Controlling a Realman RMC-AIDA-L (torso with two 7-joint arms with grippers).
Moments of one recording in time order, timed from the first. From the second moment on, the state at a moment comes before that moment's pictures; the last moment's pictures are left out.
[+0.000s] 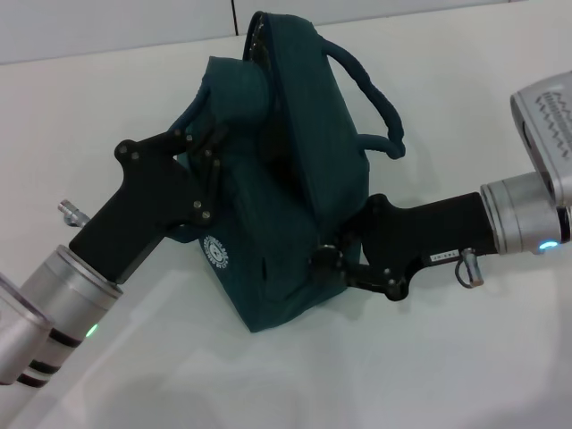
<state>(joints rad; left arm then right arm) -0.51 -2.10 2.84 0.20 -0.80 1.51 -0.04 0.51 2.02 -1.23 -0.67 -1.65 -1.54 1.18</state>
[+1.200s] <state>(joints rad) -0.50 -2.09 2.84 0.14 -0.73 1.71 -0.44 0.55 2.02 -1.31 -0.61 -1.50 -1.51 1.03</state>
